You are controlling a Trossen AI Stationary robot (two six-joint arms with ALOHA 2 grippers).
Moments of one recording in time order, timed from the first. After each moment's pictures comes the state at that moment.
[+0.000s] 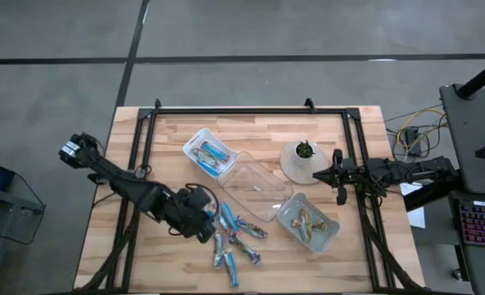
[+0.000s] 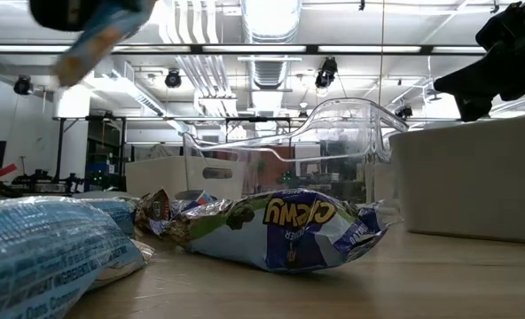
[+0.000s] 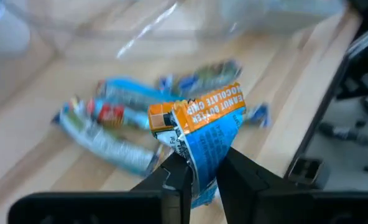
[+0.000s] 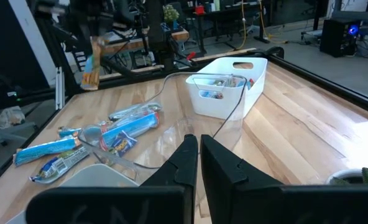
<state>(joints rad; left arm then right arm) -0.54 1.41 1.23 -0.80 -0.32 -1.22 0.17 0.05 0.10 -0.18 0.23 0.23</state>
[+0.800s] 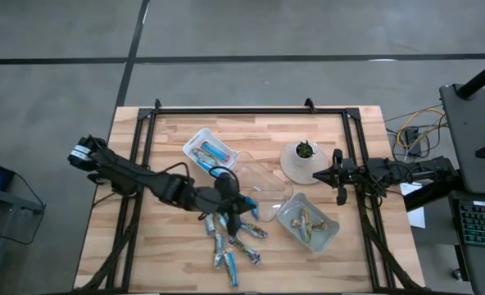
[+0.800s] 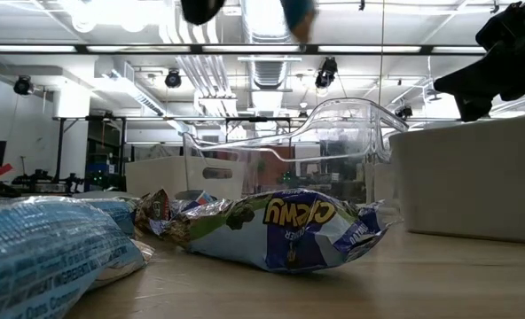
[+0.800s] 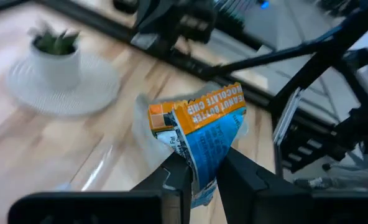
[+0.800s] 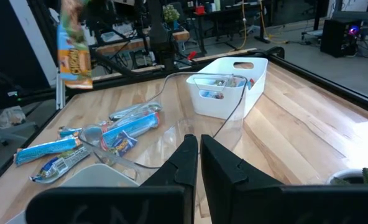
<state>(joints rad) -0.37 1.52 1.23 -0.12 -0.38 -0.60 0.17 0.05 0.10 -0.18 0.23 0.23</state>
